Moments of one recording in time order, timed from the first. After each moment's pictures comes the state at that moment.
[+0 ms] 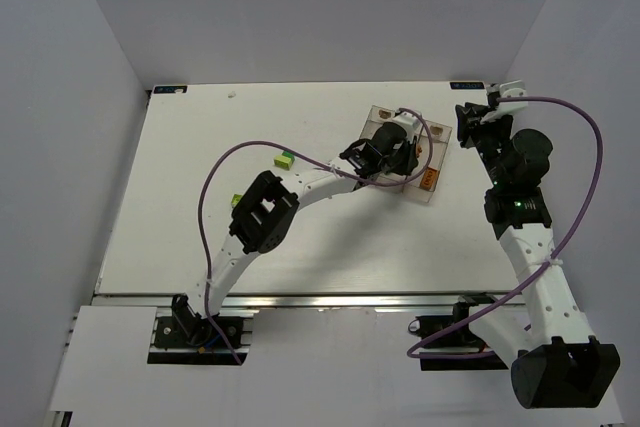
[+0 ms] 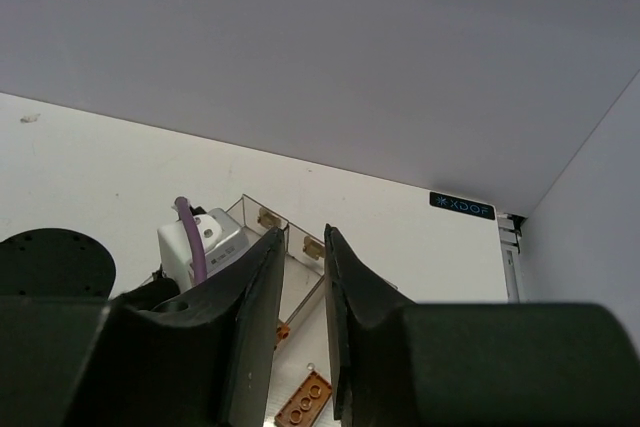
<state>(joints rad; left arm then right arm) -0.90 2.40 1.98 -0.01 -0.02 -0.38 0.07 0.94 0.89 0.18 -0.19 -0.09</state>
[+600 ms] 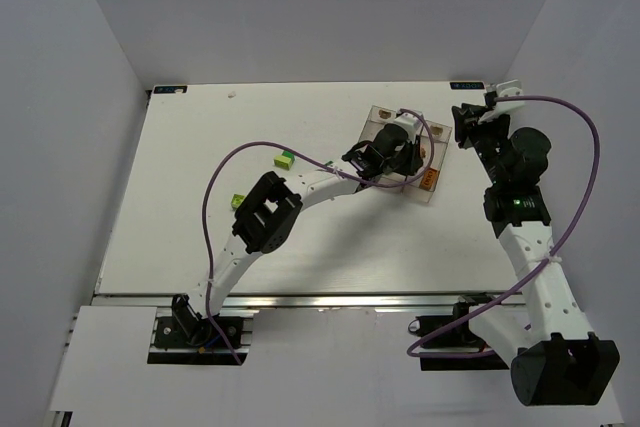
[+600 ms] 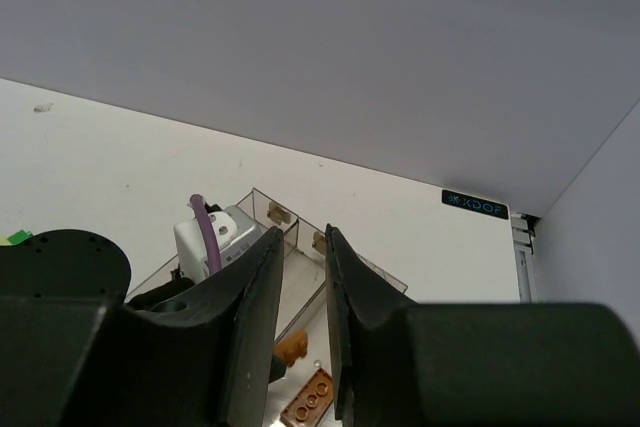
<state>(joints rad) -0.90 2.43 2.00 0.04 -0.01 -0.42 0.06 0.95 0.89 0.18 -0.23 -0.08</state>
